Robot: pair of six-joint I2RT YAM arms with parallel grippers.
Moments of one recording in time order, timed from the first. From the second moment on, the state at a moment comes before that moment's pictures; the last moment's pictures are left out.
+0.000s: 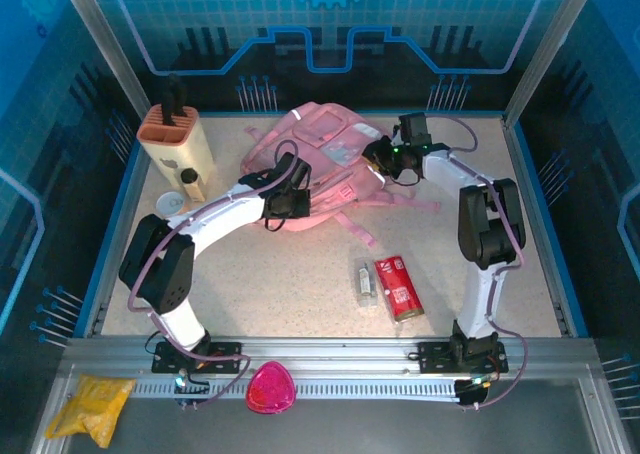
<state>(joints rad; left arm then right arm) -0.54 1.71 1.24 -0.61 -0.07 -0.57 0.21 1.99 1.47 -0.28 -0.45 0.89</state>
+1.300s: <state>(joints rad) -0.51 1.72 1.26 -0.65 -0.11 -0.54 0.49 1.87 1.21 -0.09 -0.43 1.02</state>
